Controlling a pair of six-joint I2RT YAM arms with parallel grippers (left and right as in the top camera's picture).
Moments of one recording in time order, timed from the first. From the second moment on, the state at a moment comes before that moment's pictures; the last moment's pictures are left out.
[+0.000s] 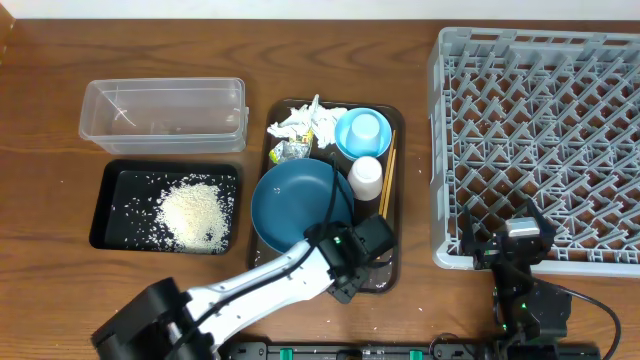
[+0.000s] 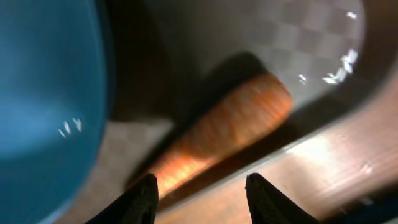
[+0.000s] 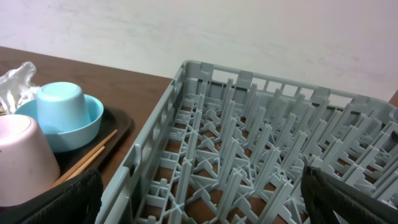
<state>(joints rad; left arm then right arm) -1.02 1.58 0.95 -0.86 -0.03 -0.34 0.03 0.01 0.01 -0.07 -0.04 -0.14</state>
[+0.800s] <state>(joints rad) -1.02 1.66 0.95 -0.82 -0.03 -0.25 0.03 0.01 0.01 -0.07 -0.04 -0.14</state>
